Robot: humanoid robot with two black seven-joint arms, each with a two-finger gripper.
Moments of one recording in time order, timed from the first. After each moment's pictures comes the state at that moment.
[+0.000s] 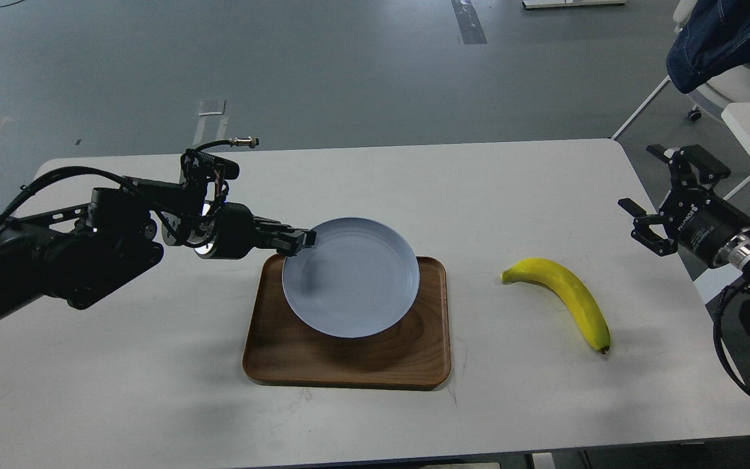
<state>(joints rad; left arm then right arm) -1.02 0.36 -0.14 -0.84 1.60 -0.39 -0.49 0.68 -0.77 0.24 0.80 -0.02 0.49 0.49</state>
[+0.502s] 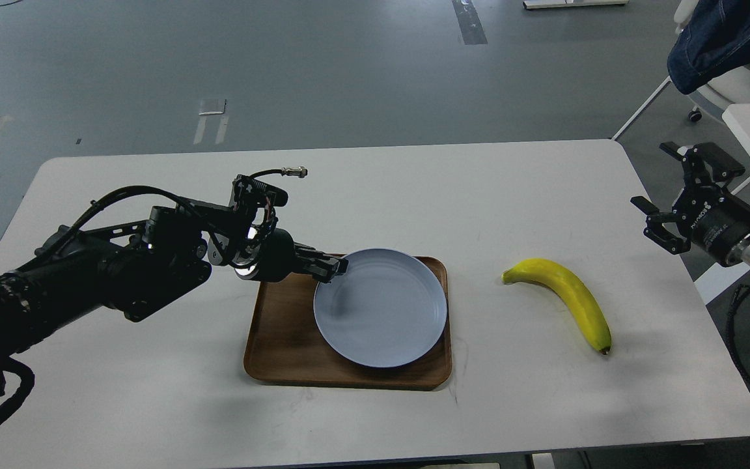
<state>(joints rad) -1.01 0.22 -0.08 -0.73 1.60 -0.39 -0.49 0.68 -0.79 0.24 0.80 -0.02 0.49 0.49</state>
